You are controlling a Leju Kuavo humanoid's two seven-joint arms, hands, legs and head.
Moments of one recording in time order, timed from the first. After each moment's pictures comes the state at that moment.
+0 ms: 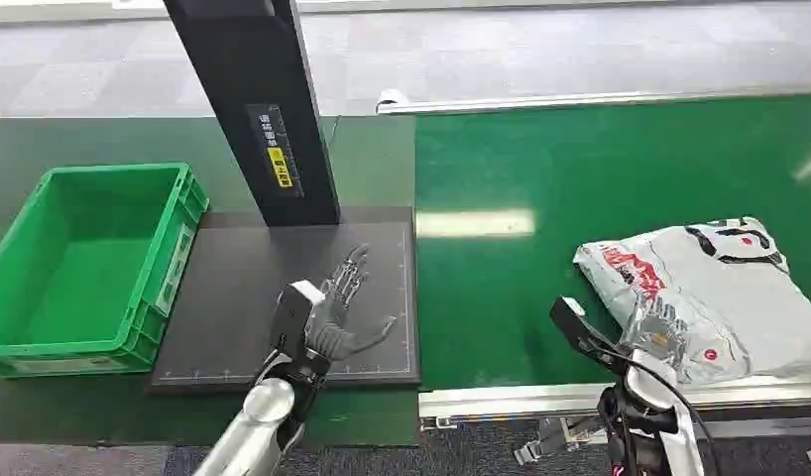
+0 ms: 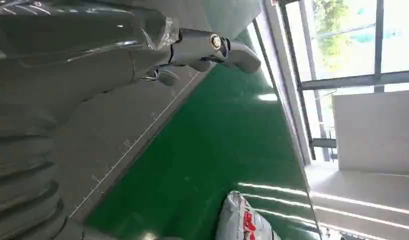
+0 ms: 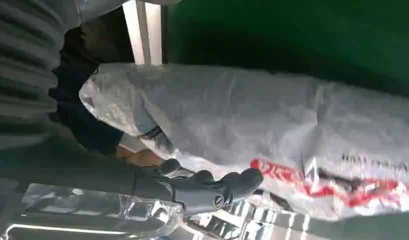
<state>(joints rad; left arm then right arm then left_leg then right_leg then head) -0.29 -0.19 -0.32 -1.18 -0.02 -0.10 -0.34 -0.28 -0.01 -0.15 -1.15 1.34 0.01 0.40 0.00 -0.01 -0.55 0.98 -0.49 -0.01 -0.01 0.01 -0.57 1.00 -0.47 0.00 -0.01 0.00</state>
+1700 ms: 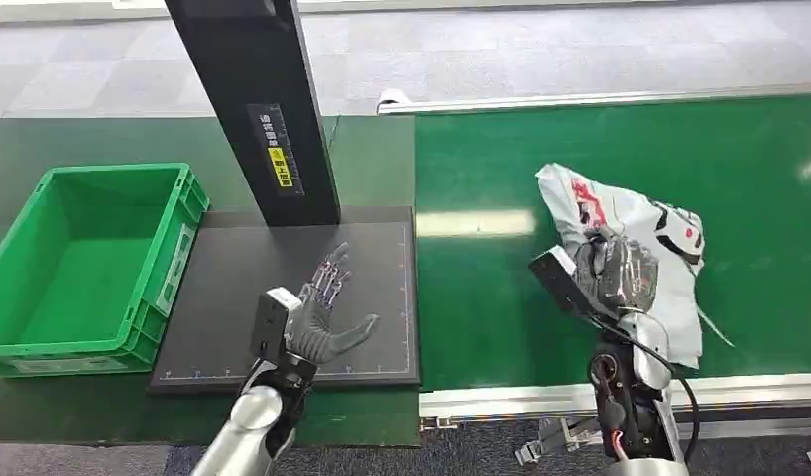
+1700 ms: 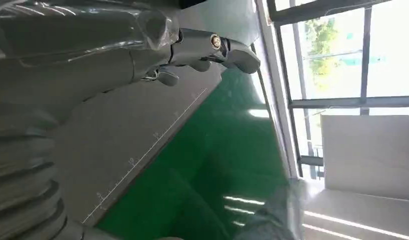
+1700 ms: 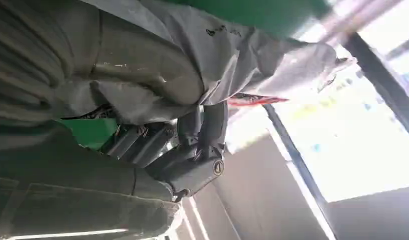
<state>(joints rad) -0.25 -0.18 -0.28 -1.23 0.00 -0.08 -0.40 -0.37 0.02 -0.07 -1.19 0.84 -0.50 -0.23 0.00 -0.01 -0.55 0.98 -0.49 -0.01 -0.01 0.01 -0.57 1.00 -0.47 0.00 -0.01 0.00</state>
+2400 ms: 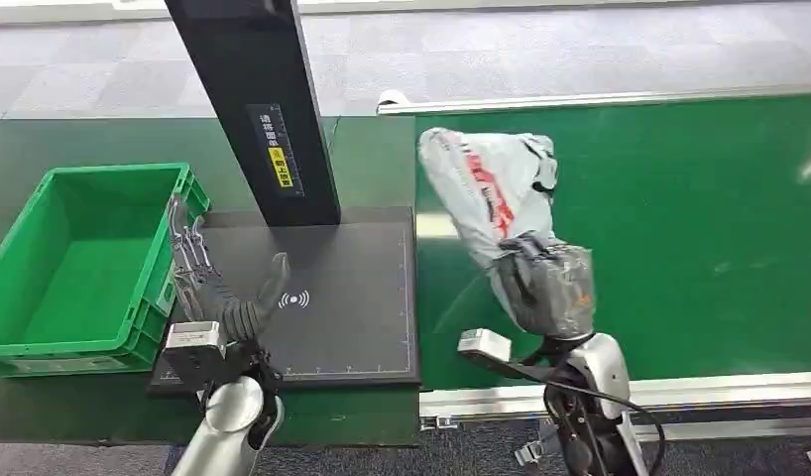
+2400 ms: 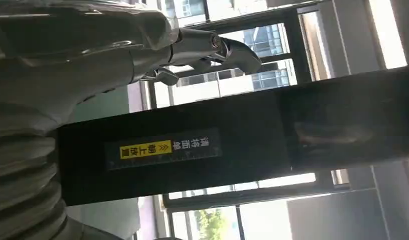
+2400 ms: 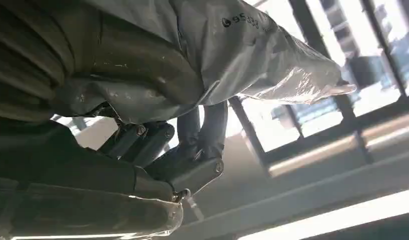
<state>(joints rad) -0.23 -0.17 -0.28 -1.51 -0.10 0.66 -0.70 -0.27 0.04 0.25 -1.38 0.87 -0.56 -0.50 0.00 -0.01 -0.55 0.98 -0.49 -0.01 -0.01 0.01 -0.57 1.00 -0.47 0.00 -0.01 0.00</state>
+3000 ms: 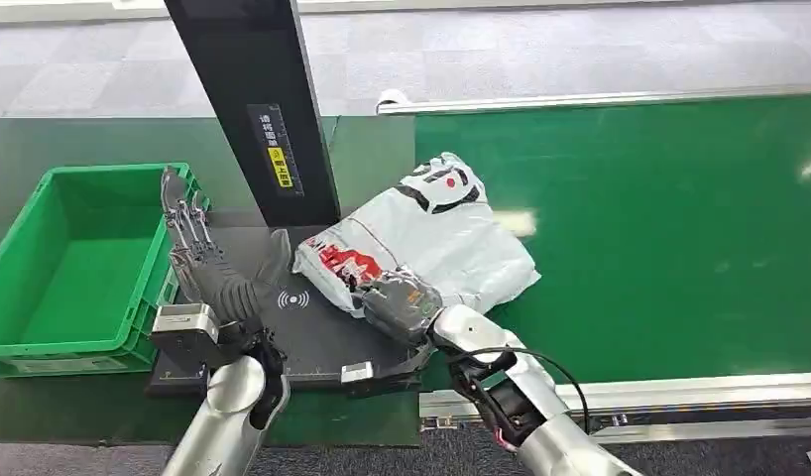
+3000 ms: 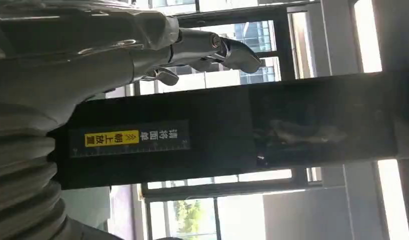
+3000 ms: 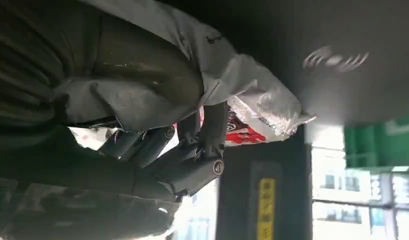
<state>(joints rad) -0.30 -0.17 -0.32 -1.52 -0.04 0.66 -0.70 -0.60 0.15 0.67 -0.79 1.08 -0.28 -0.45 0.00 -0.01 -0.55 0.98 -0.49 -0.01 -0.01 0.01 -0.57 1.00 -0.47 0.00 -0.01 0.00</state>
